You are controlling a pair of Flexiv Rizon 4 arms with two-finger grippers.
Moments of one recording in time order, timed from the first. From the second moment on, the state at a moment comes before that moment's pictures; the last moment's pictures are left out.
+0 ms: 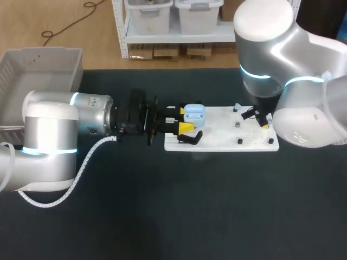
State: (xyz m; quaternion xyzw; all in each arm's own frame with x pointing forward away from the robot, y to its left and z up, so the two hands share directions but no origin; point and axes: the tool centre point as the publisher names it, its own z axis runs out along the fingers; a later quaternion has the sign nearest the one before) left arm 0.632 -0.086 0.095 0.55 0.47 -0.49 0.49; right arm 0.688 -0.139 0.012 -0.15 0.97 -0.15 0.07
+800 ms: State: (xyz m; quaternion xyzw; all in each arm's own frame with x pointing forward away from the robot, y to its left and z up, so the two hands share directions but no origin) left arm 0.632 -0.086 0.095 0.55 0.47 -0.49 0.49; right arm 0.677 -0.124 0.057 -0.14 0.98 -0.15 0.07
